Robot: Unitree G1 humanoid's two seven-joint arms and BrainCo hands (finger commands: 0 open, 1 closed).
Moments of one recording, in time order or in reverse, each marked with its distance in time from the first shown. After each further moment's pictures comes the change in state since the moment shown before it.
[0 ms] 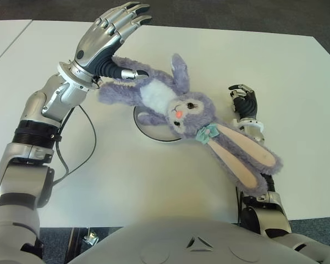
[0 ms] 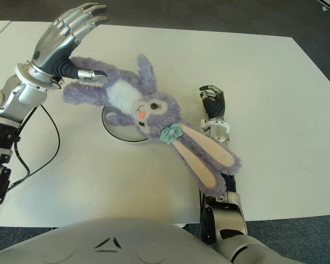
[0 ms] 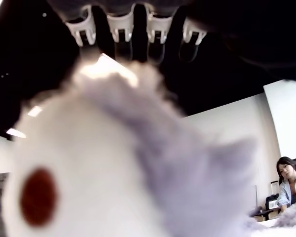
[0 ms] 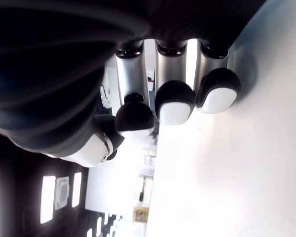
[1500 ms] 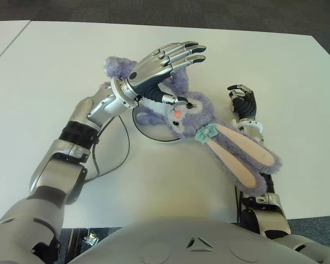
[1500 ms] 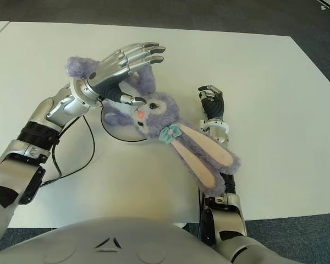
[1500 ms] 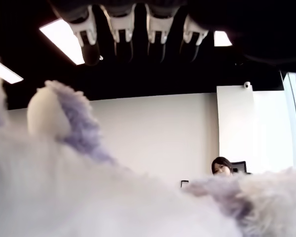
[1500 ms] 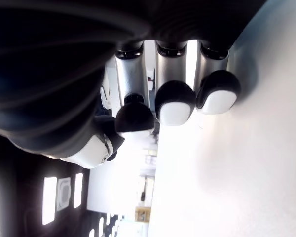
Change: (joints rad) left arm -0.044 -0.246 -0.140 0.064 0.073 -0.149 -0.061; right arm 0.015 0.007 0.001 -0.028 0.004 0.006 -0.005
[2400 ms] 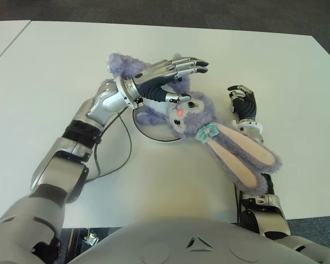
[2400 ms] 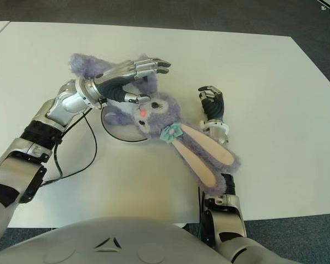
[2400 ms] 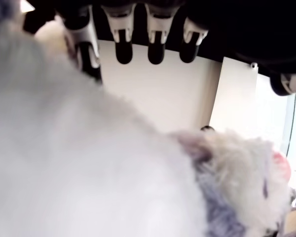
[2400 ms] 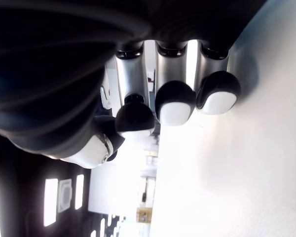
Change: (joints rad) left arm -0.013 -0.012 -0.035 0.037 -0.303 0.023 -0.400; right arm 0.013 0.003 0.002 -0.016 0.005 -0.001 -0.004
